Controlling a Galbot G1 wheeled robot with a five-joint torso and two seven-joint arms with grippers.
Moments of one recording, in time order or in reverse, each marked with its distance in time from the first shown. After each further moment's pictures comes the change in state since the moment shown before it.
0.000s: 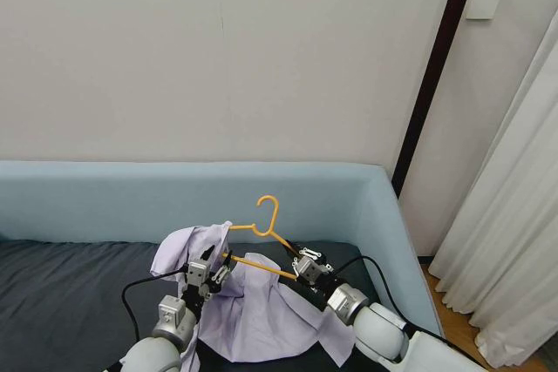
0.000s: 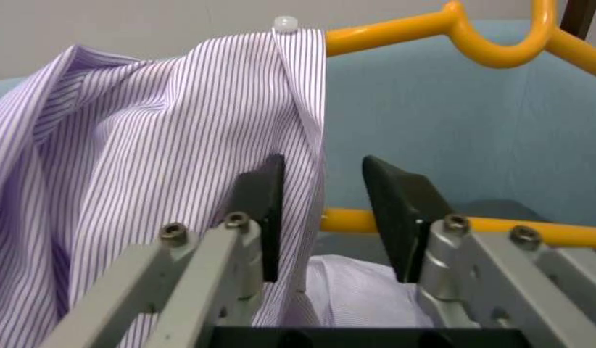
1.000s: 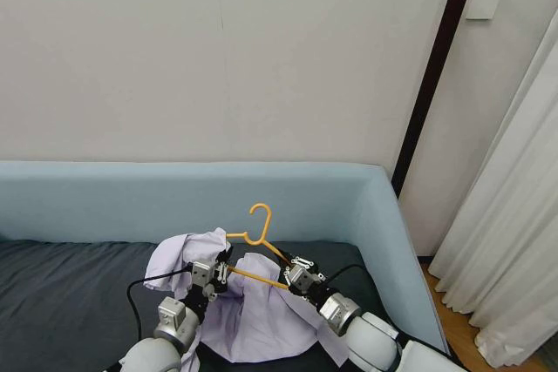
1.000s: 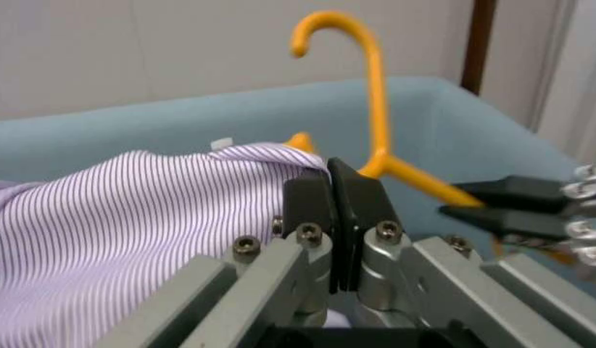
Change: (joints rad) left arm 0.006 0.026 0.008 -0.042 0.005 -0.109 0.123; right arm -0.015 0.042 -0.034 0.000 0.037 -0.015 0.010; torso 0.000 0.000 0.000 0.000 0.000
